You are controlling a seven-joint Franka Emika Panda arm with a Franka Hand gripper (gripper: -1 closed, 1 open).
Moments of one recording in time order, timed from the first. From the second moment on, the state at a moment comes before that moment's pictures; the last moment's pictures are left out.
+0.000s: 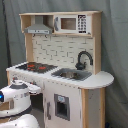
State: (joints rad) arm -0.84 -1.47 1.48 -2.56 -0.37 3.42 -0.49
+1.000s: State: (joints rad) arm -0.84 -1.47 1.48 -2.56 -0.37 3.42 -0.13
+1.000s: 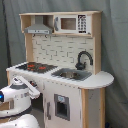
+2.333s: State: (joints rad) arm -0.84 -1.47 1.48 -2.57 -0.35 3.46 0.32
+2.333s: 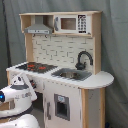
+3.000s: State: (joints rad) arm -0.84 -1.48 1.48 -2.57 -0.35 3.46 0.55
